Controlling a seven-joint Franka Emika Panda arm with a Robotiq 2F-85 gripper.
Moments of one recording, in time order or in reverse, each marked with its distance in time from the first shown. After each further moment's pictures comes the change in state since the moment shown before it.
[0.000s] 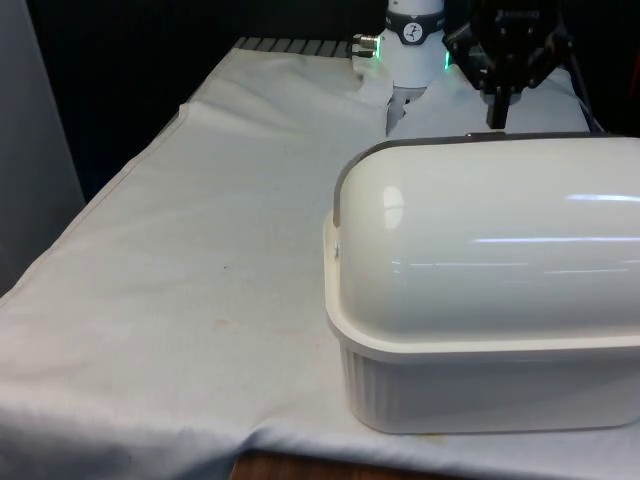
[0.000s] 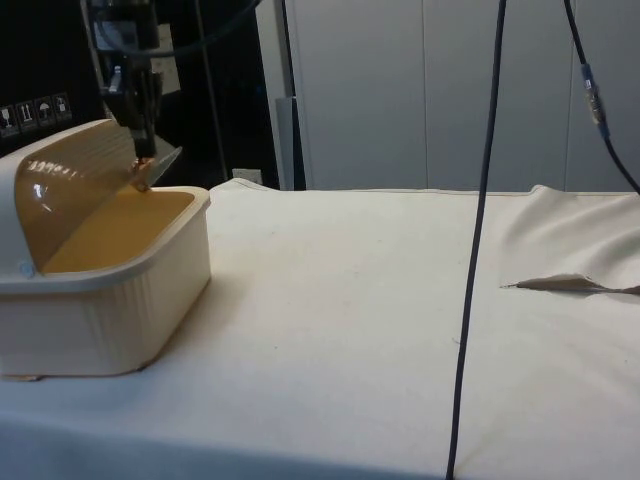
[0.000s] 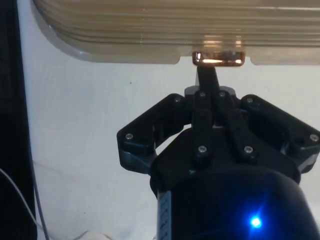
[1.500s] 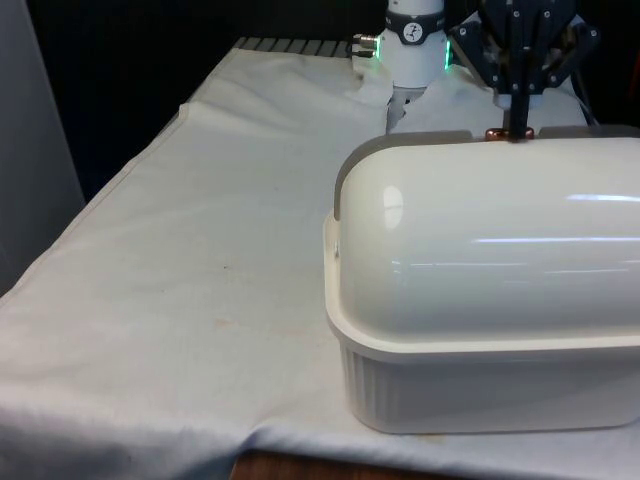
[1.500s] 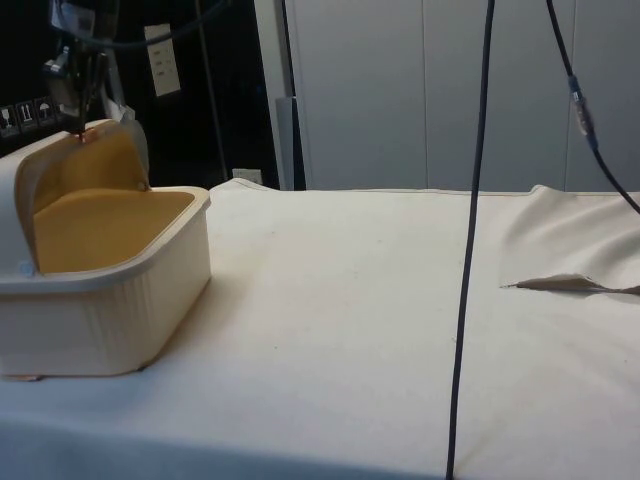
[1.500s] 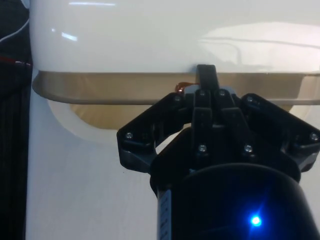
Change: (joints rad) arm -0.007 0.058 -0.008 0.061 -0.001 0.319 0.000
